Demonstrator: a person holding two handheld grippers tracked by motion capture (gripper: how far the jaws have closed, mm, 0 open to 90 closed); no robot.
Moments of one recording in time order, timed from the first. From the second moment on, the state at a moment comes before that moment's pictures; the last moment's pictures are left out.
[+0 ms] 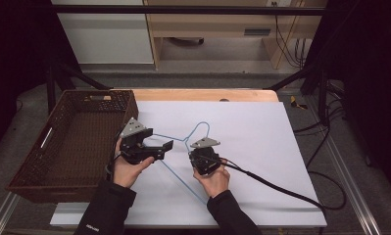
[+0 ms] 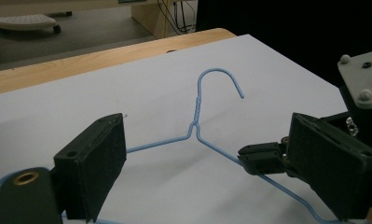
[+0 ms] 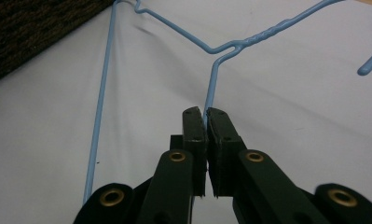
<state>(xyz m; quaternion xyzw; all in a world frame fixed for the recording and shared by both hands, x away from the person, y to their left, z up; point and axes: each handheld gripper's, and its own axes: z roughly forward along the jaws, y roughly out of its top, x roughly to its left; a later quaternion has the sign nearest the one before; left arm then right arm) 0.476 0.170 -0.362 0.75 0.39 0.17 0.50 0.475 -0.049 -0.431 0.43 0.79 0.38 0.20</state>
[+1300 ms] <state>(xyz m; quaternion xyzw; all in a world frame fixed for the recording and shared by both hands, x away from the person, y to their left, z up) 0.554 0.107 -0.409 0.83 0.35 0.13 0.42 0.469 -0.047 -0.438 0.42 0.80 0.38 0.20</state>
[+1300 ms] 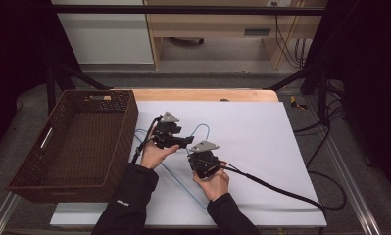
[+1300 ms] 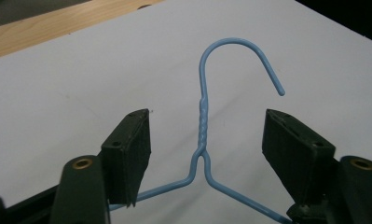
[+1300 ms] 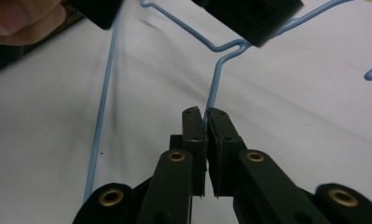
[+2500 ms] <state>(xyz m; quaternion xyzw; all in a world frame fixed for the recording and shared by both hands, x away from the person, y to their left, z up) 0.563 0.093 -0.429 0.86 0.33 0.12 0.37 0.466 -0.048 -0.441 0.40 0.81 0.38 0.20</state>
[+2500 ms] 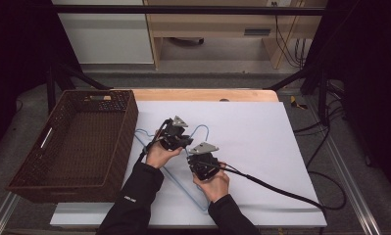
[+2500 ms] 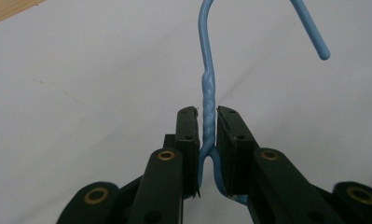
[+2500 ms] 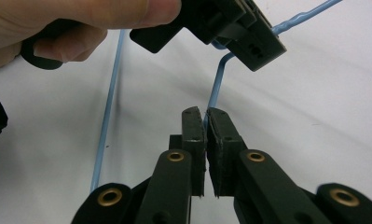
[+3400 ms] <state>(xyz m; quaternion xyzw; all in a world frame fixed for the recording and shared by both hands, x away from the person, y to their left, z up) 0.539 0.099 -0.407 0.85 0.30 0.14 0.41 0.481 -0.063 -0.424 0.42 0.81 0.40 0.10</state>
